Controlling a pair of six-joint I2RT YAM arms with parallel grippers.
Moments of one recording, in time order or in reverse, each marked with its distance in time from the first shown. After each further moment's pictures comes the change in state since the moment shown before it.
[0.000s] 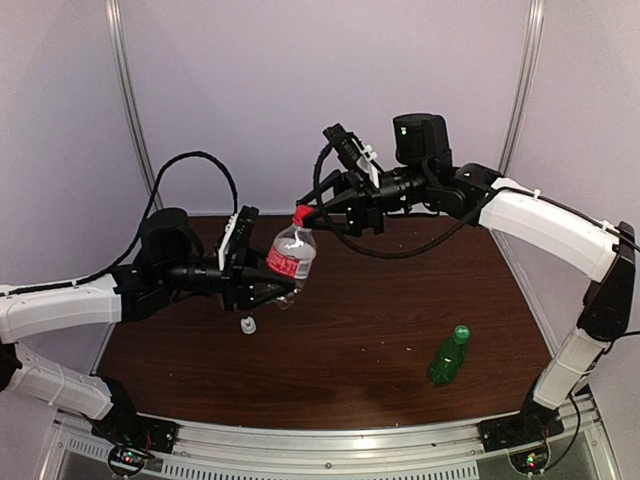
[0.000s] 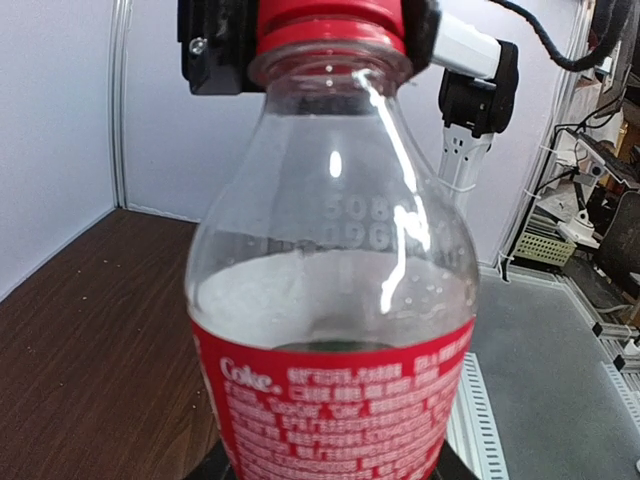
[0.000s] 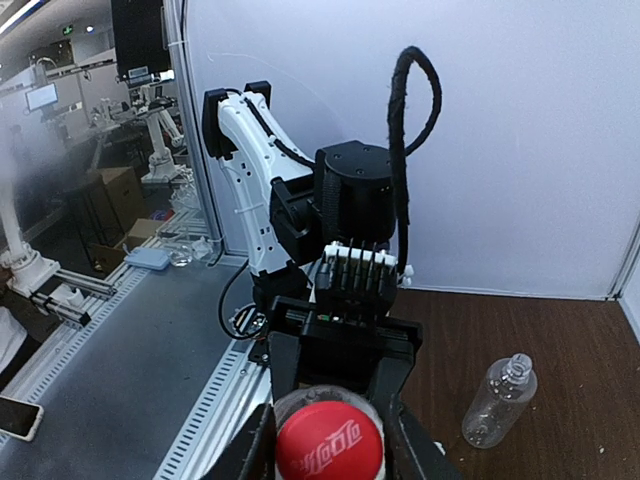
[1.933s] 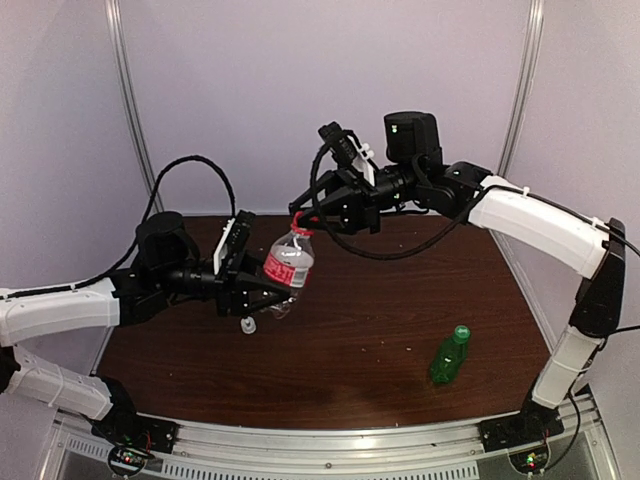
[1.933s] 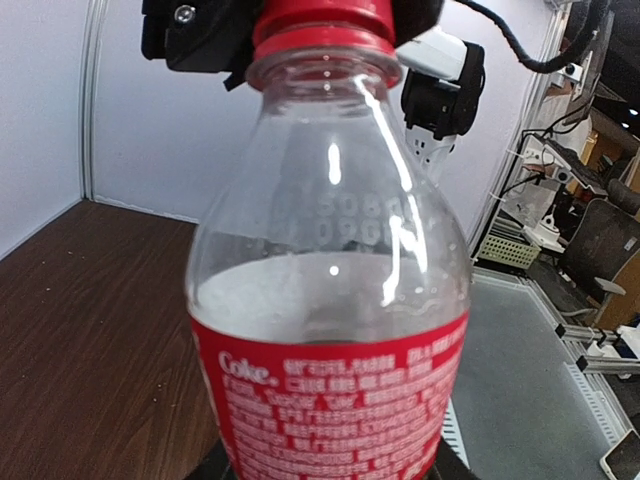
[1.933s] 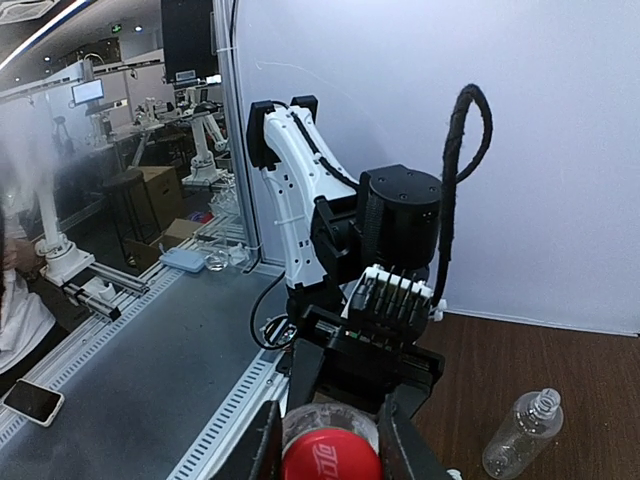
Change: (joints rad) left arm 0.006 -0.025 -0.033 0.037 0.085 -0.072; right arm 0.006 0.047 0.044 0.025 -0.093 0.000
